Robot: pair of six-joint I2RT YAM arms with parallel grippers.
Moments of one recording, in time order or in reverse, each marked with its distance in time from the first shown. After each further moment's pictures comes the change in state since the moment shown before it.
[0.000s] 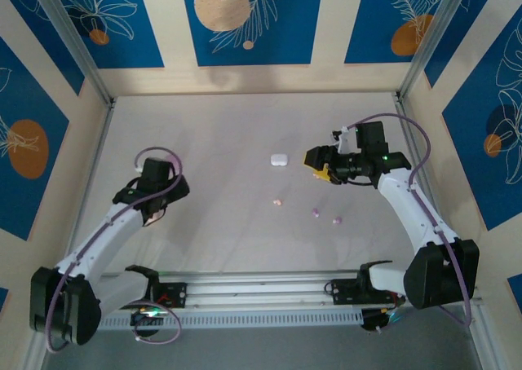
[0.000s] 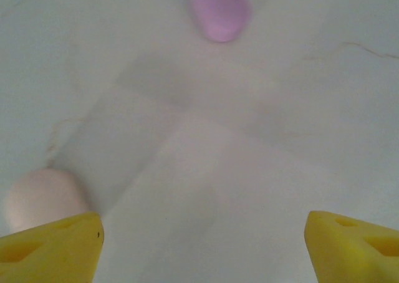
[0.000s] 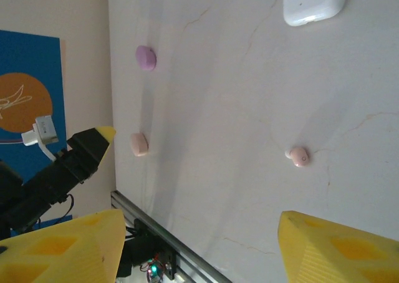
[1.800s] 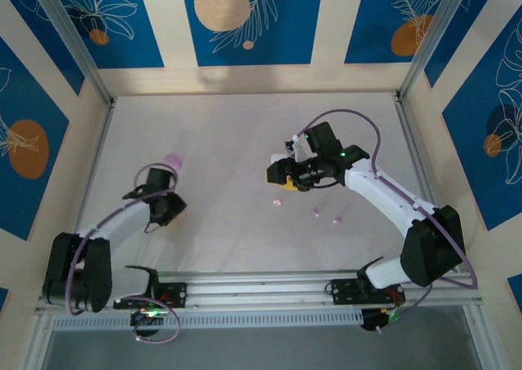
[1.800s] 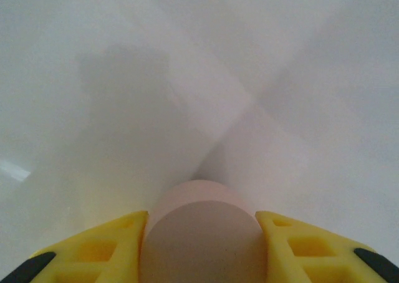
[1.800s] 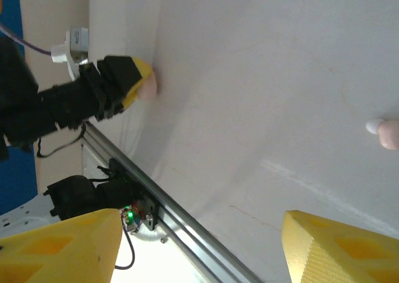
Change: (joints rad) left arm -0.014 0.205 -0.127 0.139 0.216 -0.317; right arm 0.339 0.166 0.100 -0.003 0.117 -0.010
